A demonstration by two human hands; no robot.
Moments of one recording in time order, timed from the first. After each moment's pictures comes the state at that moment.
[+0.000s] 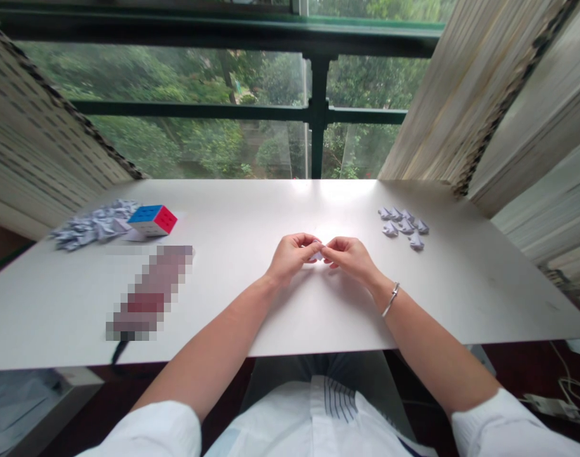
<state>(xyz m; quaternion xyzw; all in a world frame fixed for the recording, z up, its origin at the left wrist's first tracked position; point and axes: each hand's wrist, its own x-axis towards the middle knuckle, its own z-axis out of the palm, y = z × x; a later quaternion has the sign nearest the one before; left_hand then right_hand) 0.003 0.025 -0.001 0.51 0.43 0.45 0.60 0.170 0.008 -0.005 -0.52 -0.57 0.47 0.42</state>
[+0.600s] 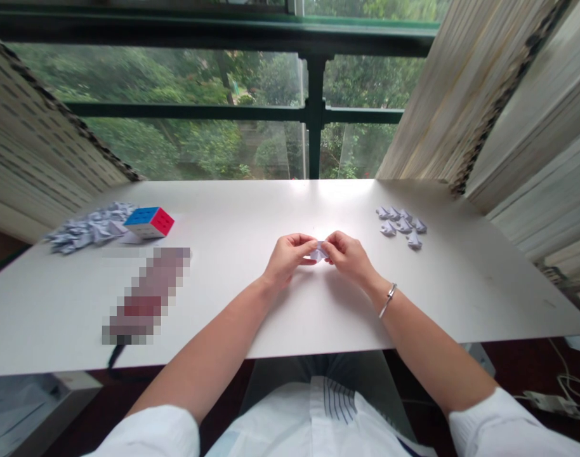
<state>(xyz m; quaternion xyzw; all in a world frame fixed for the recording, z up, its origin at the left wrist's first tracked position) 0.003 0.023 0.002 0.48 0.43 0.45 0.62 0.167 0.006 -0.007 -0.53 -0.66 0.32 0.44</state>
